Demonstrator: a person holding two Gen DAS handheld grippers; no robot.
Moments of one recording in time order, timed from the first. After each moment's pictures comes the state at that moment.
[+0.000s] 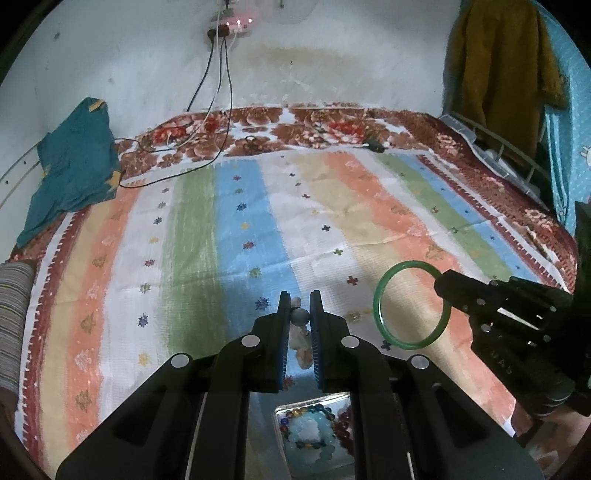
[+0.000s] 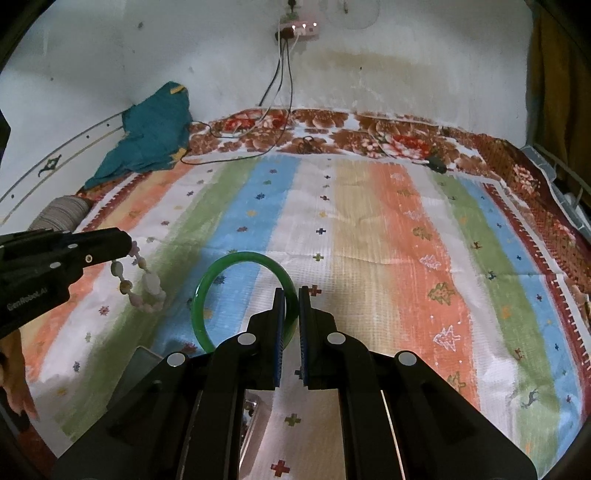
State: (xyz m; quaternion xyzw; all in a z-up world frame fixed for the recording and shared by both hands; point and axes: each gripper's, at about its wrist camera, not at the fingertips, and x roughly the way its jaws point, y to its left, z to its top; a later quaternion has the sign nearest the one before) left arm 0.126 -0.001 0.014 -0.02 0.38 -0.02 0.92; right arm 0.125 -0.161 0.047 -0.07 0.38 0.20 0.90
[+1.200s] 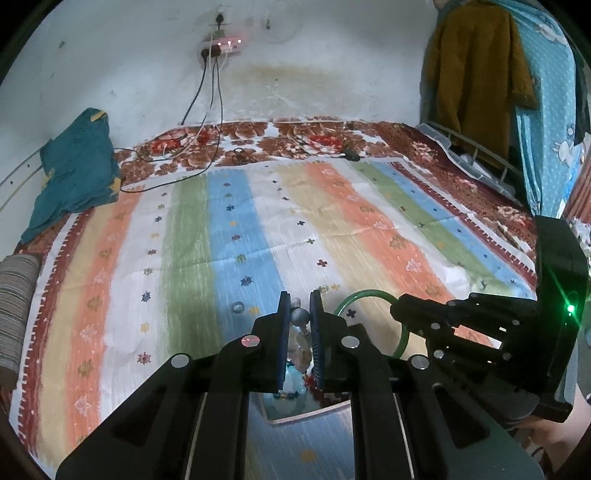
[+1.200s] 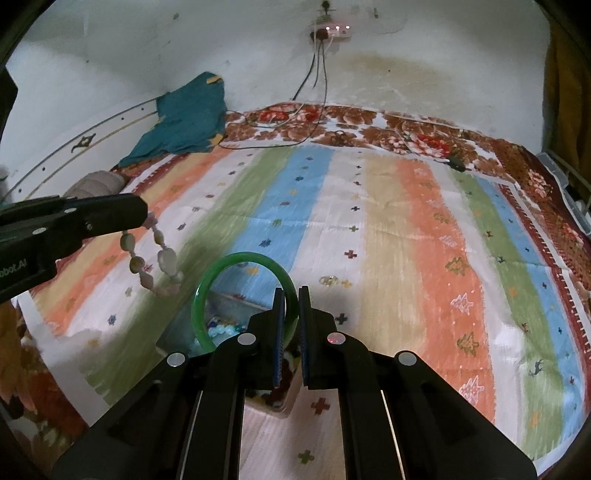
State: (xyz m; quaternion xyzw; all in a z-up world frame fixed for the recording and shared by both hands) left arm 0.044 -0.019 0.034 -0.03 0.36 -0.04 0.93; right arm 0.049 -0.157 0.051 -0.08 0.39 0.25 0.89
